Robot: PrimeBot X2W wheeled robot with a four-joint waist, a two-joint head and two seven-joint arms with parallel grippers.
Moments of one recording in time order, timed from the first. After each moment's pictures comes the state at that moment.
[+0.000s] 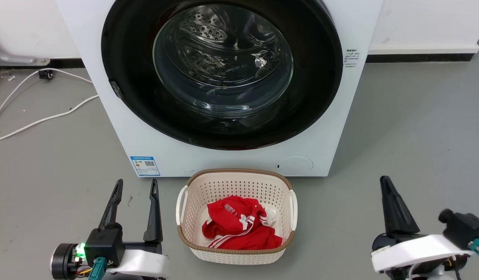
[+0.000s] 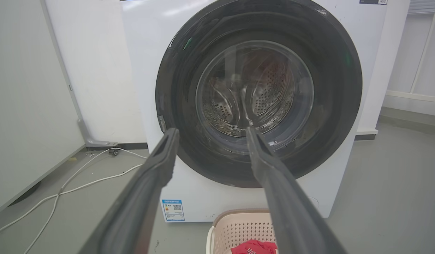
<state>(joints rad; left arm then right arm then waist) 0.02 0.07 -0.05 0.01 -0.05 0.02 -0.26 0.00 -0.05 0.06 0.07 0.39 0.13 -0.18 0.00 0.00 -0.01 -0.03</state>
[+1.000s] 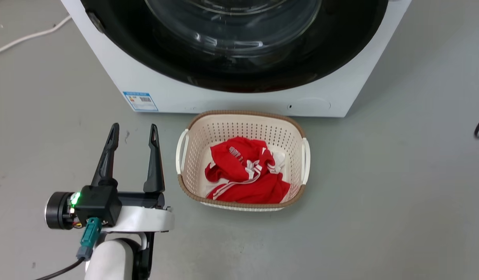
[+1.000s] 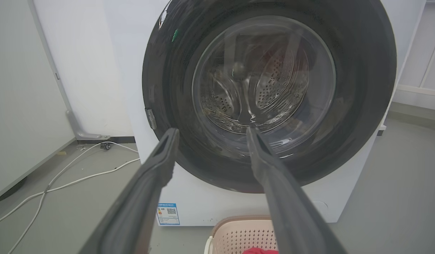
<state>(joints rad) -0.15 0.05 -0.05 -0.03 -0.04 0.01 -0.26 -0.99 -0.26 -0.13 0.63 1.29 0.13 0.19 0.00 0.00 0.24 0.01</state>
